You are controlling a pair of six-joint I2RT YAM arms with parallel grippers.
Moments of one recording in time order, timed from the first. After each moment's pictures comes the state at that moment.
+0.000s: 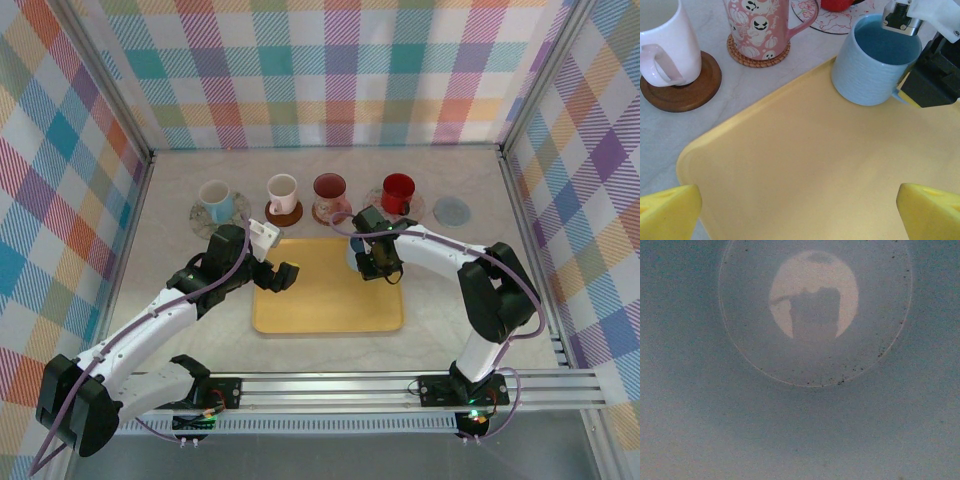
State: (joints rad) left arm -0.52 1.04 0.71 -0.31 0.14 0.02; right arm 0.62 1.72 1.11 -0.72 0.02 0.33
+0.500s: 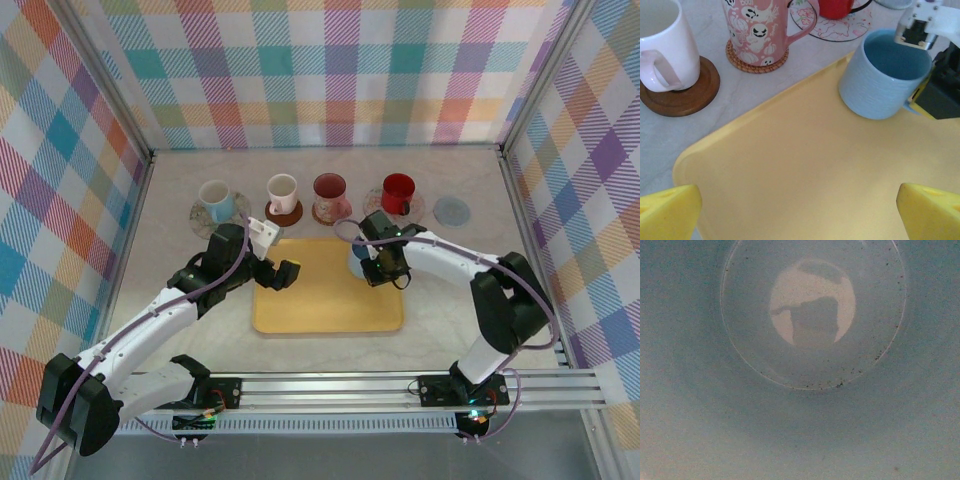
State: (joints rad) left arm -0.52 1.04 0.71 -0.28 0.15 -0.01; right arm 0.62 1.61 1.02 -0.71 0.00 0.23
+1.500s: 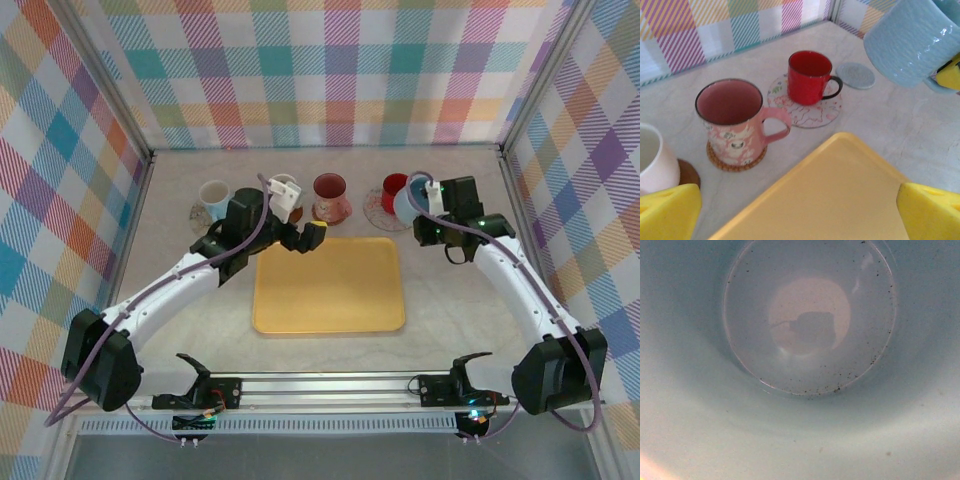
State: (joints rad) left arm -0.57 1.31 0.98 -0.08 0.21 -0.02; right arm 0.22 1.24 1.11 -0.75 -0.06 0.07
